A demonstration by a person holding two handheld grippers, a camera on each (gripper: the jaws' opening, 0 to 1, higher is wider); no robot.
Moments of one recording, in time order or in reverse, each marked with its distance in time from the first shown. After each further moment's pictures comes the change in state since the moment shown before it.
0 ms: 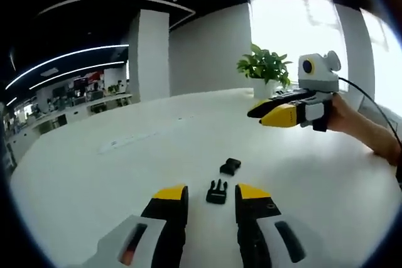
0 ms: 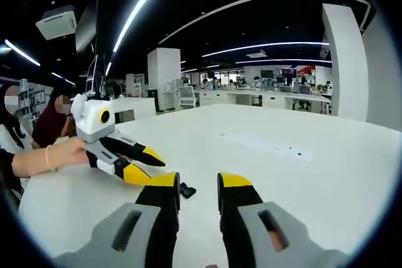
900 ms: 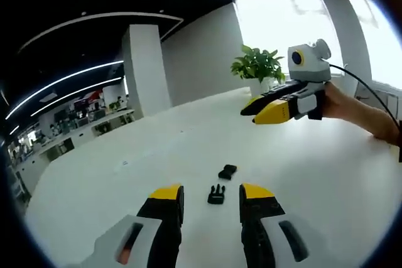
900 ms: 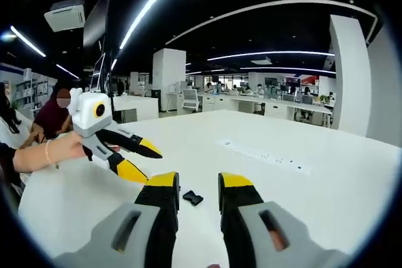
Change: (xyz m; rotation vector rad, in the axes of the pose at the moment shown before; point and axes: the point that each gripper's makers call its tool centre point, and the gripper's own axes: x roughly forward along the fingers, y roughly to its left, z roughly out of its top) left arm -0.017 0.006 0.022 0.148 -0.010 0.036; right arm -0.006 0.014 0.016 -0.070 -0.017 0.009
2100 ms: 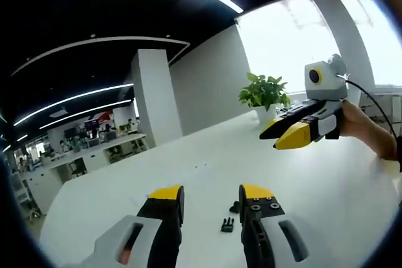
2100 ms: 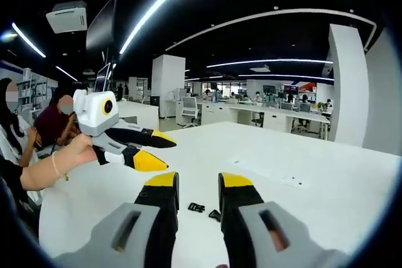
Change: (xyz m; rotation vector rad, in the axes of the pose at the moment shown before) left arm -0.046 0.012 0.074 0.029 -0.174 0.071; right arm -0.017 0.041 0.064 -0.015 -0.046 -0.023
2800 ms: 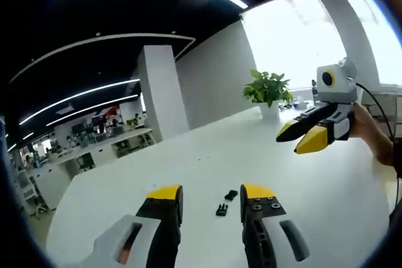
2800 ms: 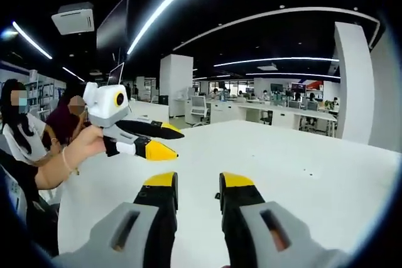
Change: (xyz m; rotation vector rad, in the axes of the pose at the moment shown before) left arm -0.041 -0.009 0.000 -0.010 0.040 0.051; right arm -0.033 0.047 -0.001 0.007 -0.003 0.056
